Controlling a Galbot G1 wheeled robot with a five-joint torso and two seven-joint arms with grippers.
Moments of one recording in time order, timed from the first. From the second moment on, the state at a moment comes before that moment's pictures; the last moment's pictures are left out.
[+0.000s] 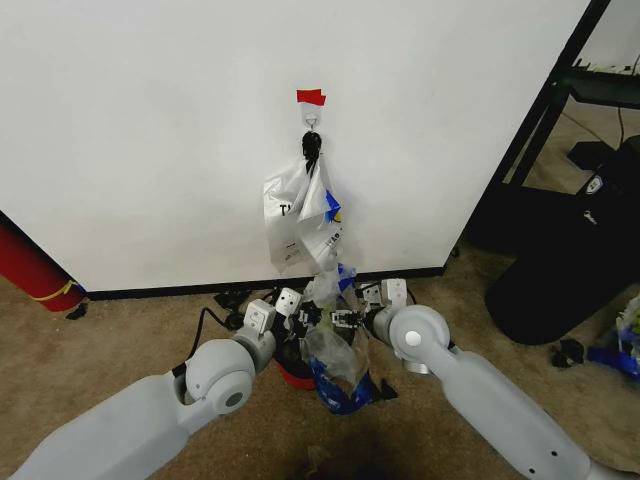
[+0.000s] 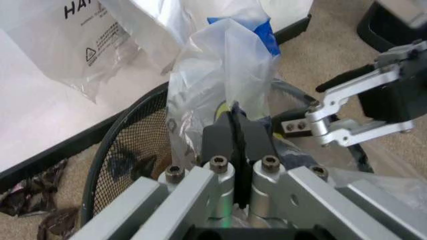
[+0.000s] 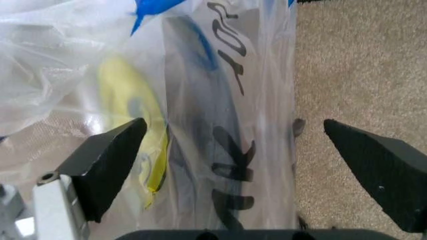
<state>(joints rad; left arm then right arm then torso) 0.75 -0.77 0.31 -2.07 -0.90 0.49 -0.45 -0.73 1.07 -0.17 1.81 1.33 -0.74 0.76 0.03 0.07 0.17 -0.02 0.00</state>
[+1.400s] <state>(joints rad) 0.78 -0.72 0.22 -2.09 -0.92 0.49 -0.49 -0.88 1.08 -0.04 1.89 1.25 -0.73 0.69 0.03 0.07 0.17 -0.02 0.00</state>
